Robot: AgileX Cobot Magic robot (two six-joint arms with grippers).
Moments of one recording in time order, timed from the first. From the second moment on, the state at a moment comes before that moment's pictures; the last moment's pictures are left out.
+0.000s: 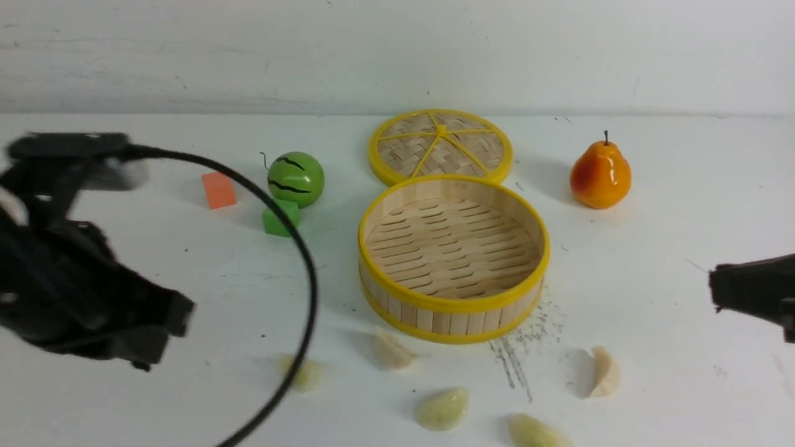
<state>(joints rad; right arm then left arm) 0.06 0.94 -0.84 0.73 0.84 -0.57 -0.36 1.25 -1.07 -0.11 1.08 -0.08</state>
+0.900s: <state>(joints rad) 0.12 0.95 -0.85 0.70 0.86 -0.61 -0.47 1.86 -1.12 0.02 0.57 -0.78</state>
